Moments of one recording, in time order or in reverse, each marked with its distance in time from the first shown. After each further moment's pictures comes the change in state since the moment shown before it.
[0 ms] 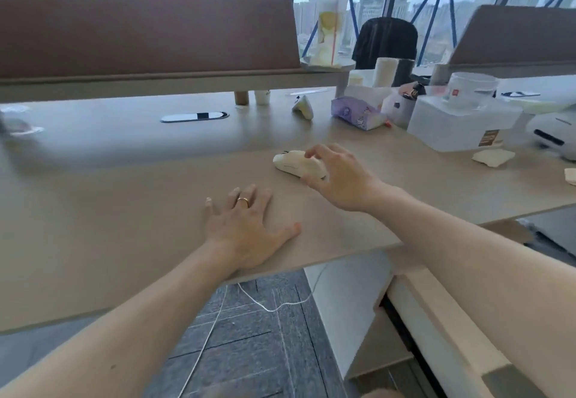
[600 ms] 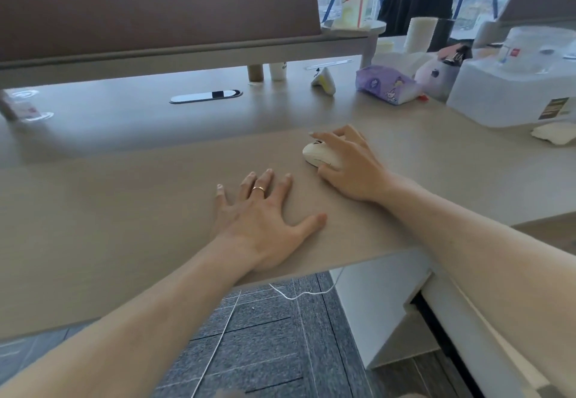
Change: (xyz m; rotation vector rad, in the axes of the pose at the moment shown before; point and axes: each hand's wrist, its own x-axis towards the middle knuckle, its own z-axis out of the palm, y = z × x) left_hand 0.006 -0.001 0.007 -0.001 0.012 0.005; right_hand 0.035 0.031 0.055 0.040 0.050 -0.030
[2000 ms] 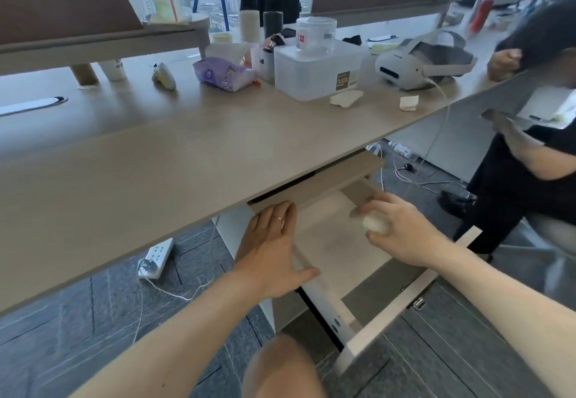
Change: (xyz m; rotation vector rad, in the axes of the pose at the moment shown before) left_hand -0.052 0.225 0.107 -0.026 -0.049 0.647; right_hand -0.324 0.171 -0.143 -0.078 -0.088 0.514
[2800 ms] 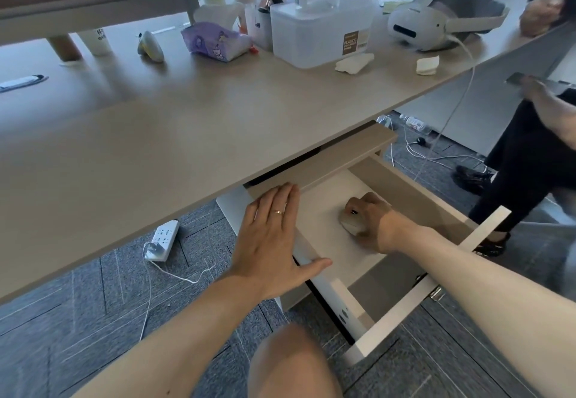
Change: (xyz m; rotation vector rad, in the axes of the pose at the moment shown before) left_hand 0.002 0.001 0.022 0.162 0.087 -0.002; right_hand 0.046 0.030 0.080 -0.107 -0.255 0.053
